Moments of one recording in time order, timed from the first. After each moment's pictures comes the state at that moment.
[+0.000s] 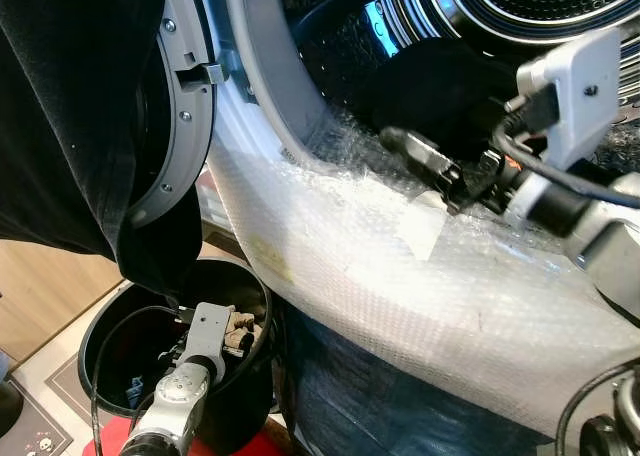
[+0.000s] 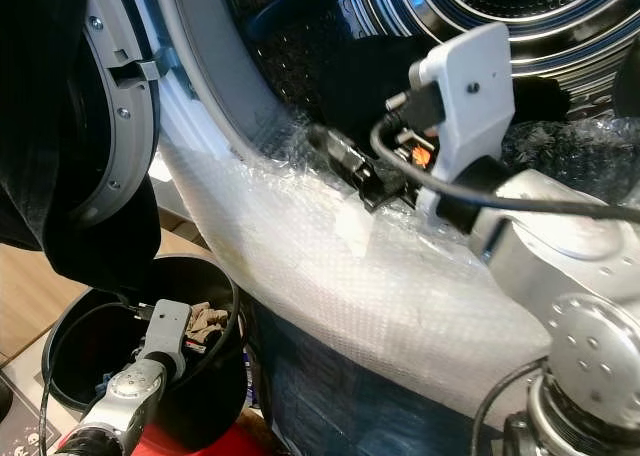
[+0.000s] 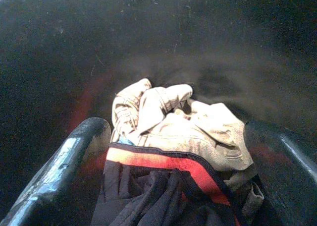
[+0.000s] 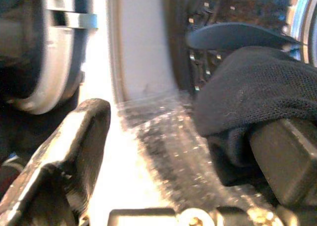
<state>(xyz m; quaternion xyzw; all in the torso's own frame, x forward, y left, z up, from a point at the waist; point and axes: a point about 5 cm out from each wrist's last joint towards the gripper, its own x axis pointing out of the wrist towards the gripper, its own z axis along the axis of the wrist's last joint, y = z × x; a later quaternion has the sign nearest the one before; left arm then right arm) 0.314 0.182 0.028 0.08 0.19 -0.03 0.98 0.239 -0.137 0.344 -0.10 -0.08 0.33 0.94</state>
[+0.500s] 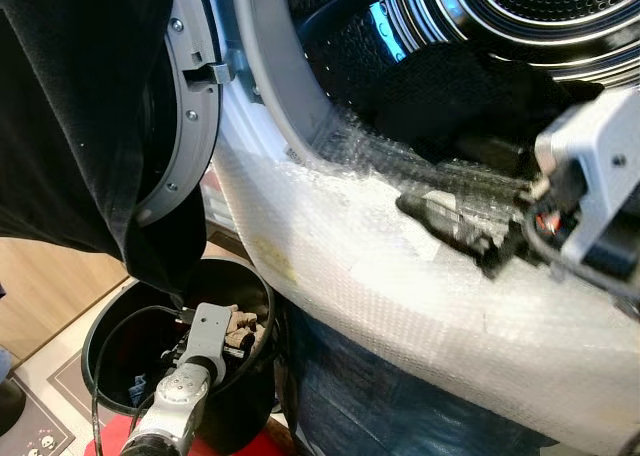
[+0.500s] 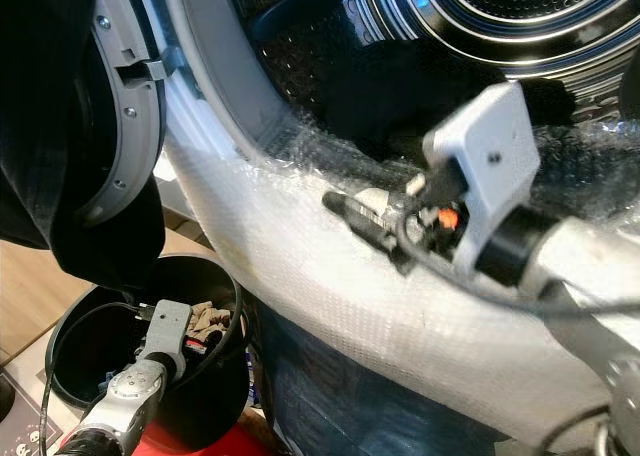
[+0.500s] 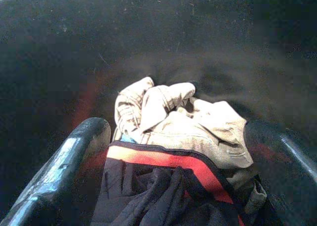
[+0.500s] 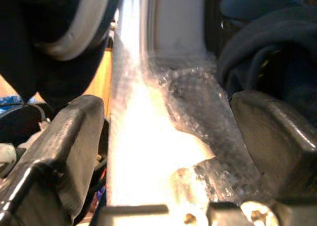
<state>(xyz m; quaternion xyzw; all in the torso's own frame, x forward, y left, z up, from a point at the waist) 0.313 0.182 0.028 0.08 0.19 -0.03 0.98 0.213 -0.153 0.323 -0.16 -0.05 0.38 0.91</state>
